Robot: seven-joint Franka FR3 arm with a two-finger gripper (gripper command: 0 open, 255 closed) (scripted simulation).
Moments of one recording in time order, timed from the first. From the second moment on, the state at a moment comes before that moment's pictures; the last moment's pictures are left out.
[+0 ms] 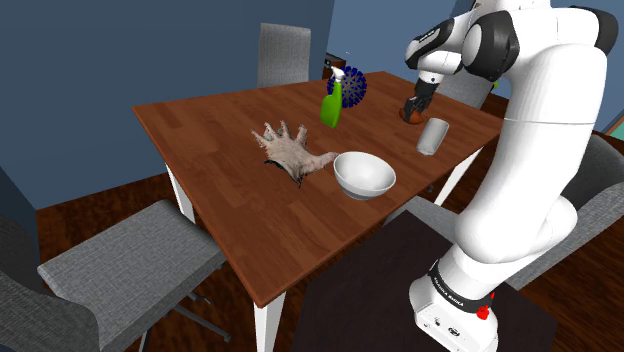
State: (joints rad) arm -0.32 0.38 -0.53 -1.72 0.21 2.13 -0.80
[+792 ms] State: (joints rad) arm -0.32 0.34 -0.55 -1.61 0.18 1.99 -0.78
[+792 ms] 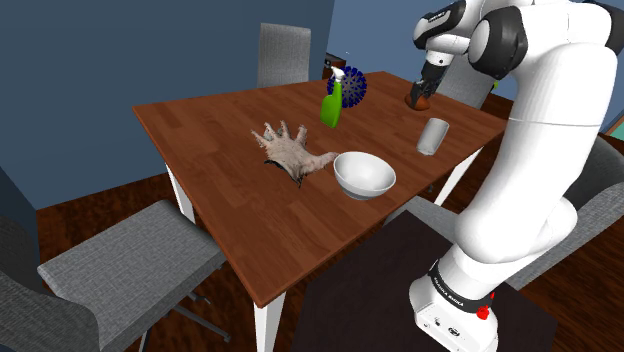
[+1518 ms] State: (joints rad) arm -0.14 0.07 -0.51 -1.91 0.01 2.06 -0.53
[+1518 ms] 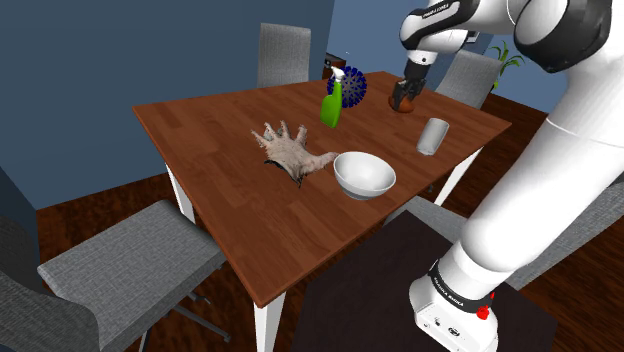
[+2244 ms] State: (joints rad) arm -0.02 -0.14 -0.37 -2.15 -0.11 2.08 -0.21
